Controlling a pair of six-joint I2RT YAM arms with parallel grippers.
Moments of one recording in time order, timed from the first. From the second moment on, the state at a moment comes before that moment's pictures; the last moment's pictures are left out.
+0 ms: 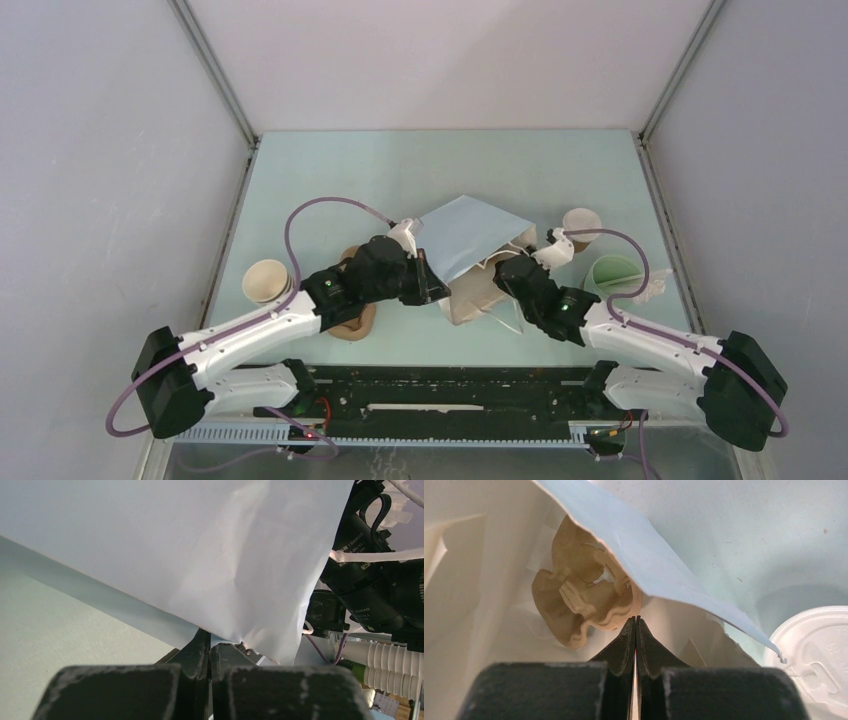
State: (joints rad) left arm -0.91 1.10 0.79 -0.23 0.10 -0.86; right arm 0.88 1.07 0.57 -0.14 0.66 1.18
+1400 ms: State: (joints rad) left arm -0.84 1.07 0.90 -0.34 0.05 -0.84; right arm 0.84 0.66 0.70 -0.43 0.26 0.62
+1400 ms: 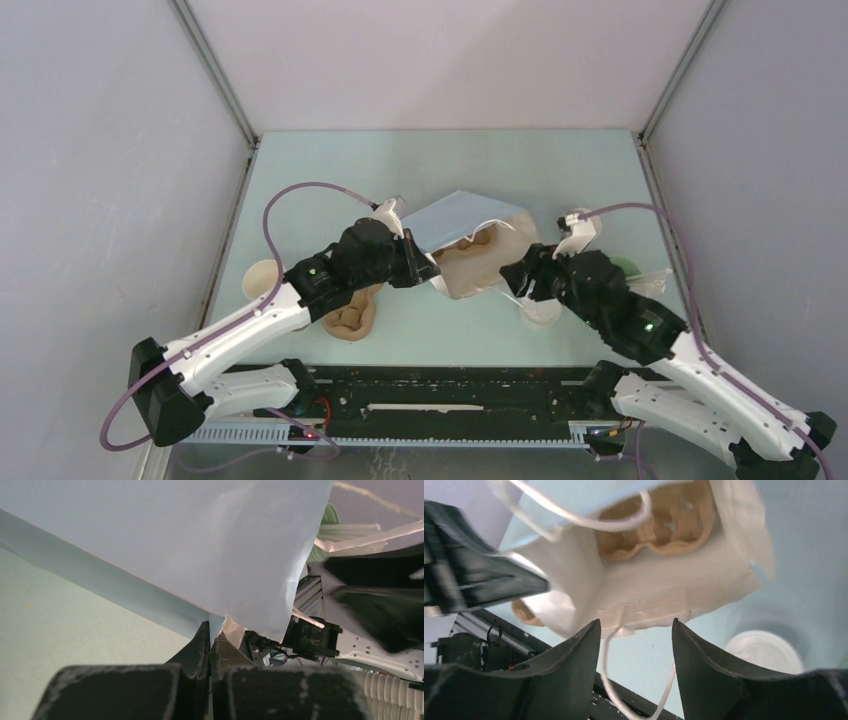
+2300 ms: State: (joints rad) left arm -0.79 1.07 0.94 -0.44 0.08 -0.80; right arm 0.41 1.21 0.97 -0.40 -0.04 0.19
